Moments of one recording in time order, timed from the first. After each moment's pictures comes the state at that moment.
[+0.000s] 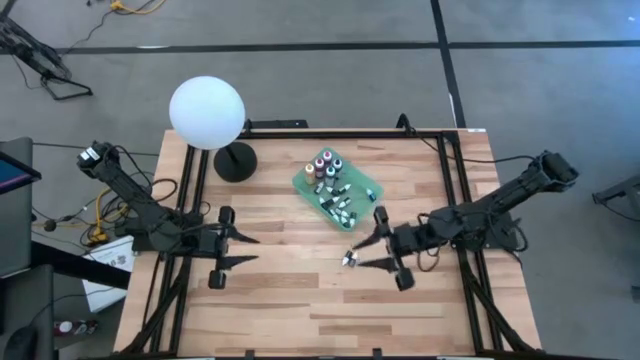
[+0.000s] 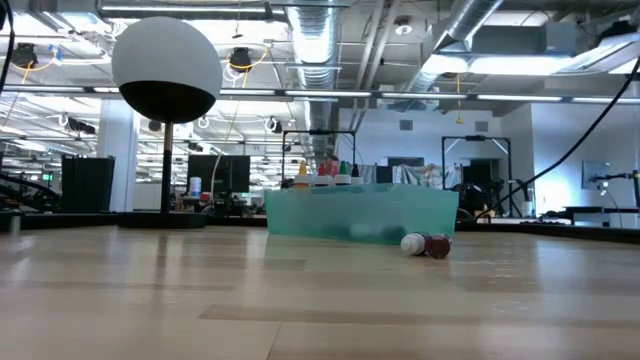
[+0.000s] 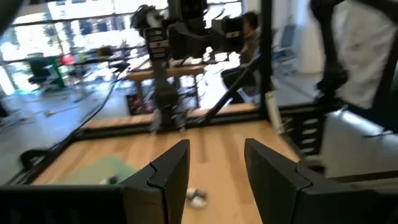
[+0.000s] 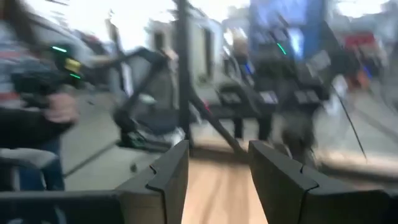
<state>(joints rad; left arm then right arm) -0.73 0.82 0.47 0.36 -0.68 0.07 0.45 1.19 0.76 0.44 0.15 -0.02</state>
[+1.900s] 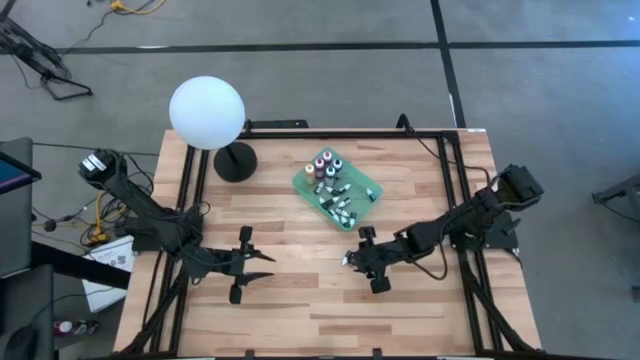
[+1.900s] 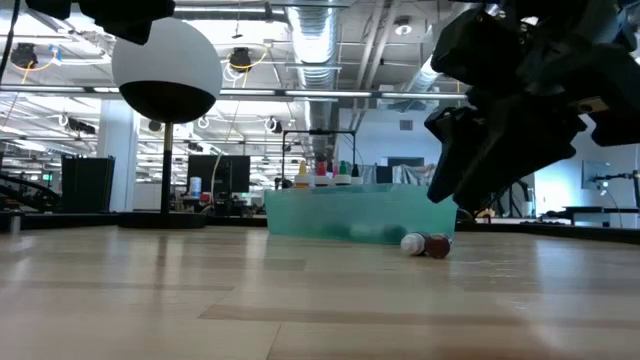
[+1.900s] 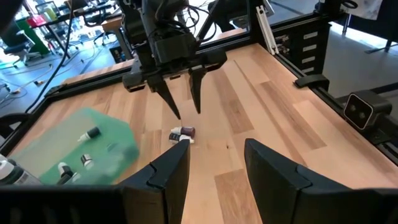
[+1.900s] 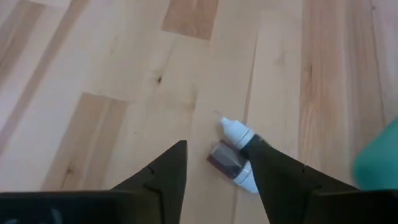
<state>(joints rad) -0.71 1.12 0.49 0.30 -0.61 0.03 0.39 1.61 0.76 -0.05 0.16 0.04</state>
